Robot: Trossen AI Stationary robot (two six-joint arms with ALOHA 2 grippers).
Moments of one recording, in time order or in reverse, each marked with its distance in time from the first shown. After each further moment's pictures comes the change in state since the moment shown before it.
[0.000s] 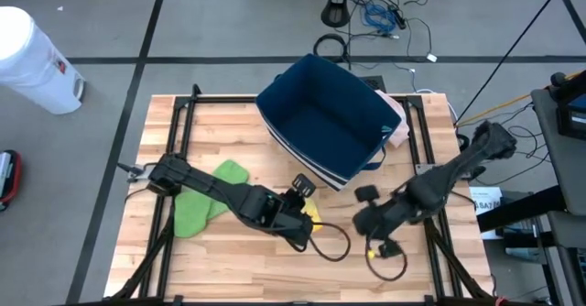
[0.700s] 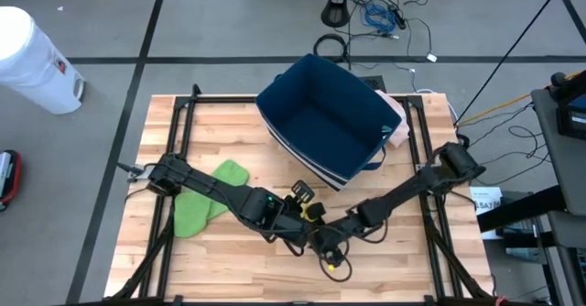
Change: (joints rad) left arm 0.000 0.000 -0.024 -0.006 0.138 -0.025; right arm -0.112 0.429 -0.263 1.037 0.111 -0.387
